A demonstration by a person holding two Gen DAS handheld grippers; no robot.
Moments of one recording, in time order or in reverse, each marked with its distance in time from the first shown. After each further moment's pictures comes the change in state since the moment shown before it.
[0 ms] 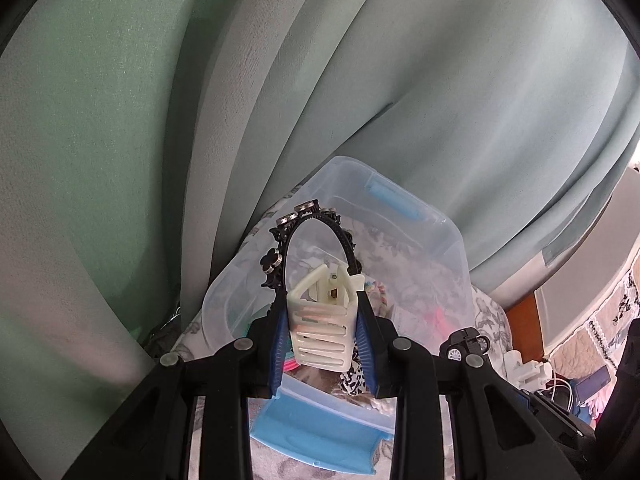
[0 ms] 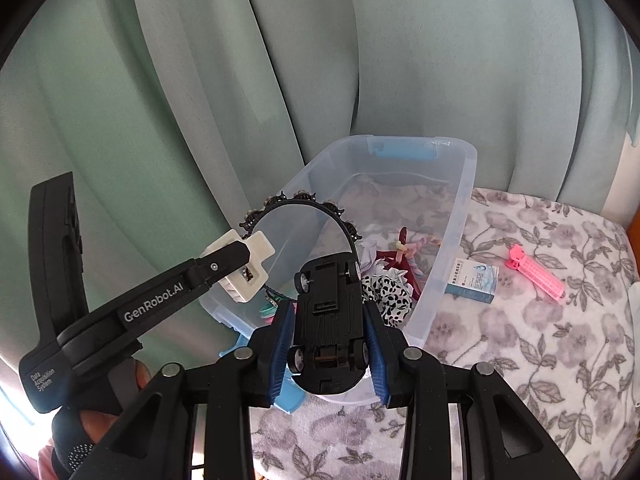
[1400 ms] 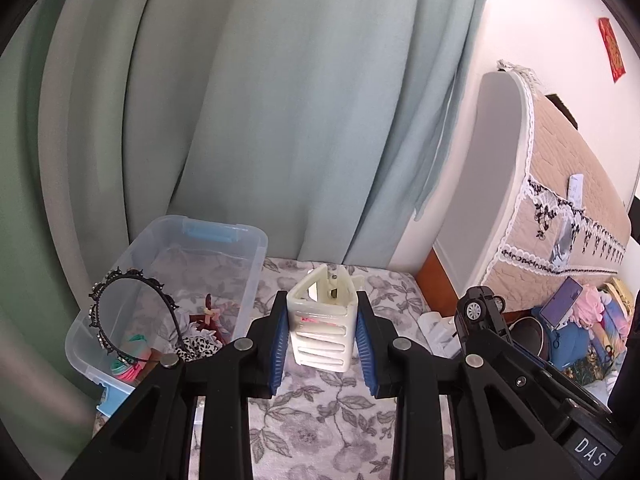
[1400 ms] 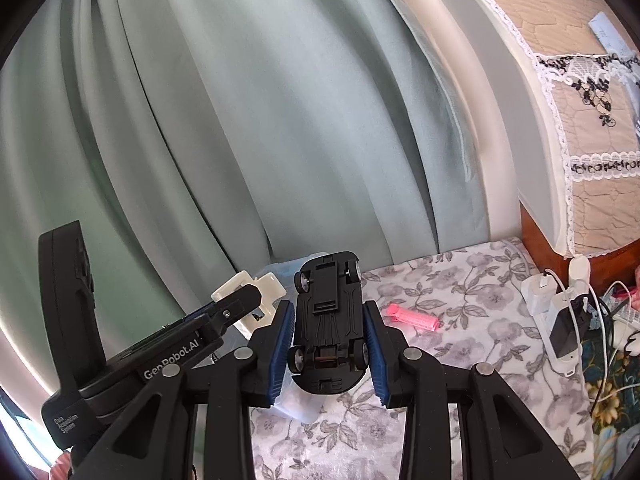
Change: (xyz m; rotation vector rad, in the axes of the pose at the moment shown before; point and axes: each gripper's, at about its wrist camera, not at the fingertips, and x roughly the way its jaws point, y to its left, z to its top) left arm -0.068 -0.199 -0.039 0.371 -0.094 -0.170; right arm -0.195 -0.102 -0.035 0.245 -0.402 -0.084
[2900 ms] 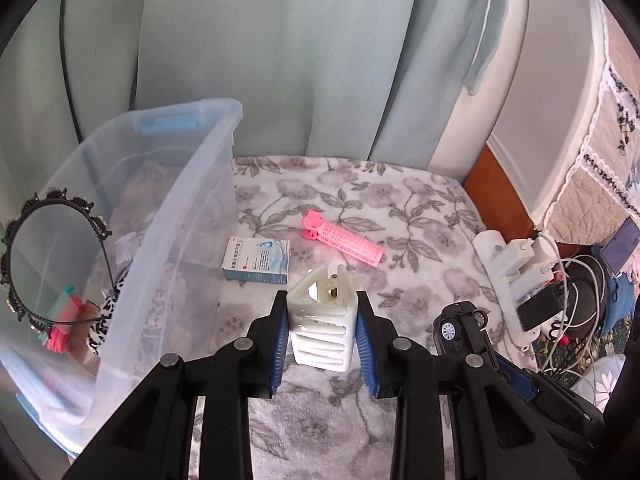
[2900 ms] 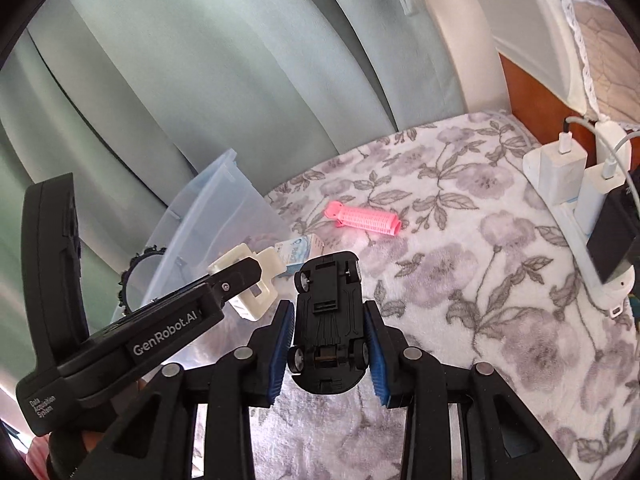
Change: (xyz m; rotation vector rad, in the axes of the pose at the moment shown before) left arm 0.148 -0.020 -0.058 0.063 0.315 0.090; right arm 0.116 -0.109 -0.059 0.159 0.292 -0.040
